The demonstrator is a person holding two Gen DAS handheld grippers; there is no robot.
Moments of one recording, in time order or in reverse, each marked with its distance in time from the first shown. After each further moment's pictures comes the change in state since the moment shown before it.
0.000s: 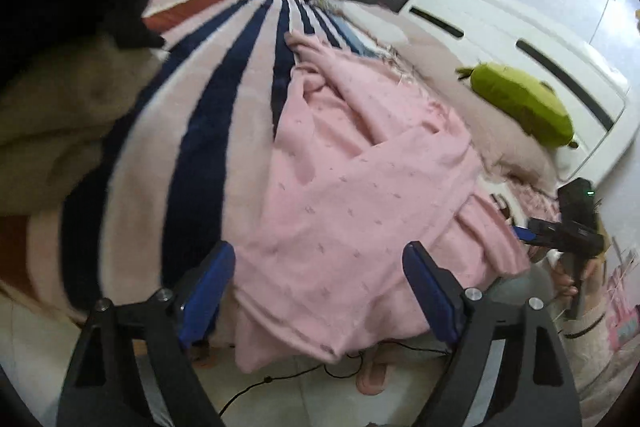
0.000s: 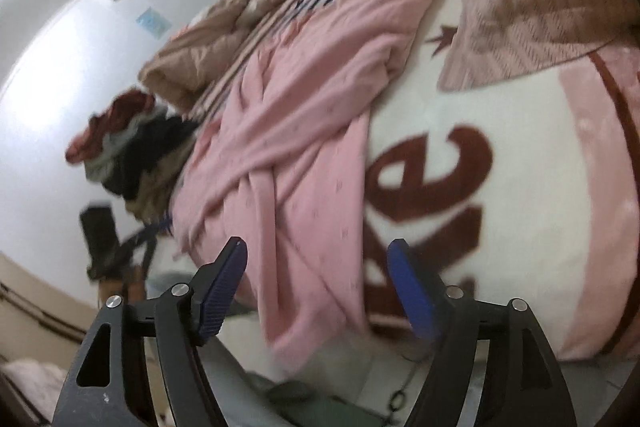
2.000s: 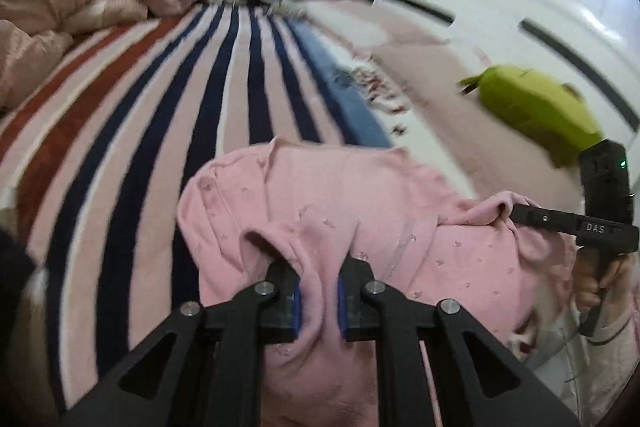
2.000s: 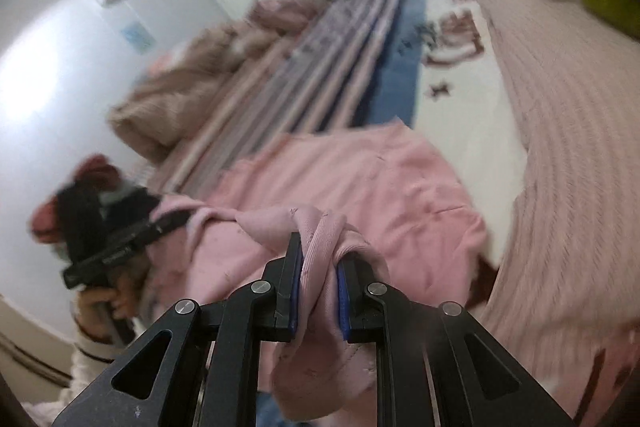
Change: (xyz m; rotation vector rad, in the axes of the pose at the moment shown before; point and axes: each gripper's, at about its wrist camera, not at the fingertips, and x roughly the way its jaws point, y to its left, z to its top) left arm 0.136 -0.054 0.186 0.157 0.052 0.022; right arm 0.048 0.018 0.180 -0.048 -0.102 -0.147
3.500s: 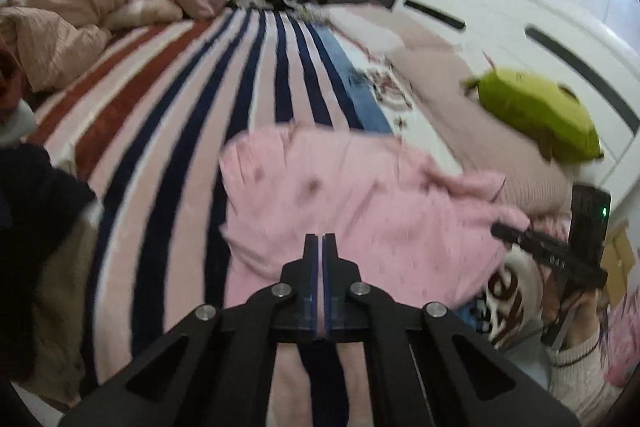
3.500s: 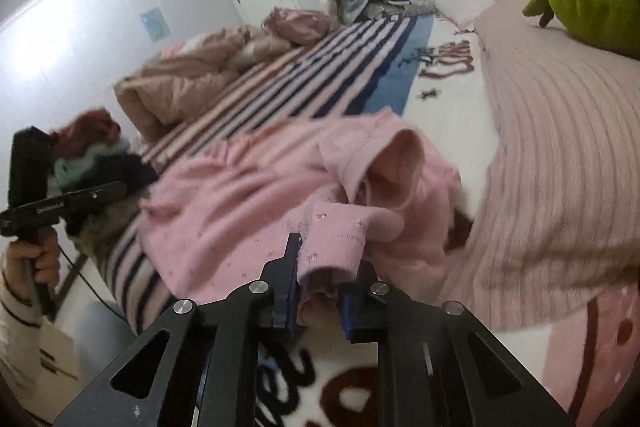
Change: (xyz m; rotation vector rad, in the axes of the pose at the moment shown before) left arm -0.098 -0.028 -0.045 -0.055 -0.062 0.095; right arm -0.040 0.012 -0.071 -0.154 -0.143 -0.037
